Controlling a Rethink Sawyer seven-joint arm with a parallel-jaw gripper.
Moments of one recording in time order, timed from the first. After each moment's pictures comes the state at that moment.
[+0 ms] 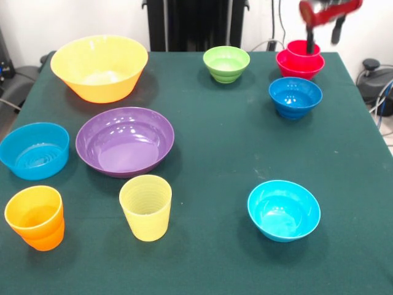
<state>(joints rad) -0.33 -0.78 0.59 1.95 -0.38 0.67 1.83</state>
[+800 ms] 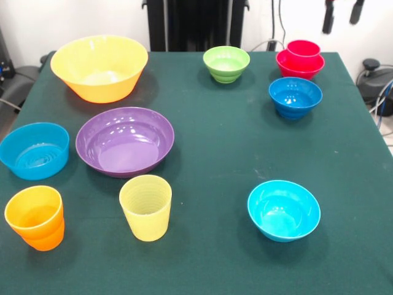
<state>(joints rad) -0.33 -0.84 0.62 1.85 -0.37 0.82 1.83</state>
